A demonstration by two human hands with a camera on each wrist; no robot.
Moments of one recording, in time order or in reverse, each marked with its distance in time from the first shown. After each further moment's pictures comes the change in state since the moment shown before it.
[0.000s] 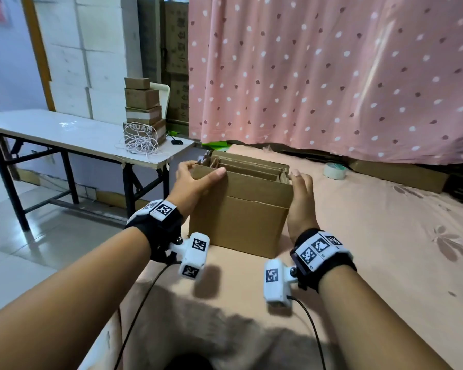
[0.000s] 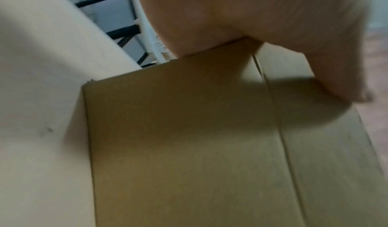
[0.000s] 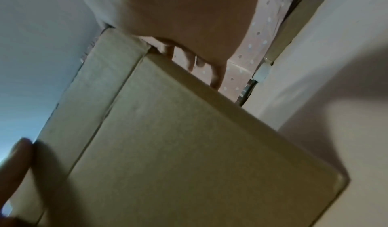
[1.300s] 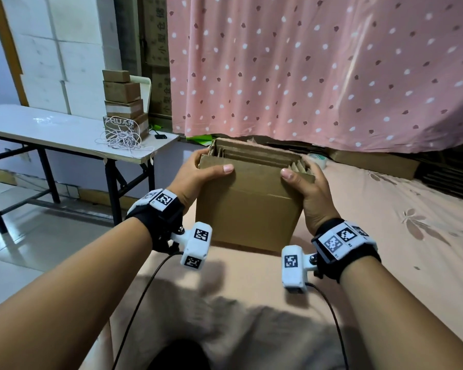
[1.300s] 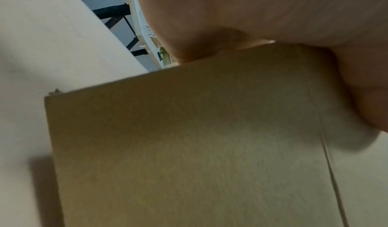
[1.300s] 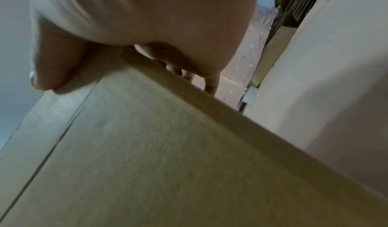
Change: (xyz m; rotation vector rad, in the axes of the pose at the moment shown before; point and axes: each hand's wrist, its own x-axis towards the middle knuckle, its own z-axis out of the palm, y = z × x) left_hand -0.019 0.019 0.037 -0.196 -0.224 0.069; right_hand -0.006 -0.027 -0.065 -0.029 -0.172 -0.043
